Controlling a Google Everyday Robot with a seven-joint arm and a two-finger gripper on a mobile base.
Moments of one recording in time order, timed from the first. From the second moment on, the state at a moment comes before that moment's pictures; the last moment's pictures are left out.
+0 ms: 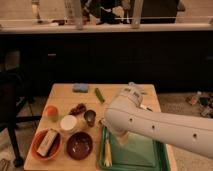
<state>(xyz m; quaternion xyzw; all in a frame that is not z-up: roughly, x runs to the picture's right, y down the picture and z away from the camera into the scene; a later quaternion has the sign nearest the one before) 0.026 0.188 0.633 -0.24 -0.14 -0.33 0.90</state>
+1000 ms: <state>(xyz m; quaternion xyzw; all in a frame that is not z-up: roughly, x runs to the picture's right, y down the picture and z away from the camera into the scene) -0.168 0.187 0.662 -0.22 -0.23 -0.44 0.84</state>
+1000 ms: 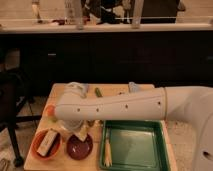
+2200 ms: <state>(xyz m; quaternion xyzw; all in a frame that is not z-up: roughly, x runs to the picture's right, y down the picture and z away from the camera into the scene) -0.200 0.193 0.665 -0.23 -0.24 -0.46 0.82</state>
